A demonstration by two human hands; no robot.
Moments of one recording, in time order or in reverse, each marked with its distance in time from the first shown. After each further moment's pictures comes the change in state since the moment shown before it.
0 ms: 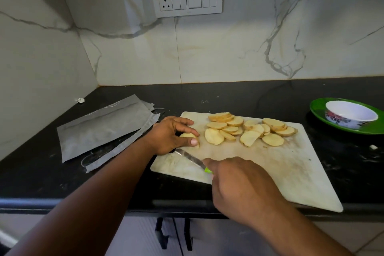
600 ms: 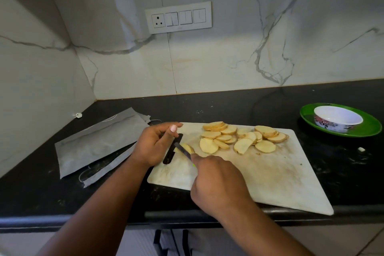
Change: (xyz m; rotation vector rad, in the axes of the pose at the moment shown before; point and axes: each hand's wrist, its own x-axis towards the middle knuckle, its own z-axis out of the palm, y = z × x) left_hand -0.018 0.004 0.001 -0.179 0.434 0.085; right_hand 0.024 -0.024 0.008 0.036 0.089 0.113
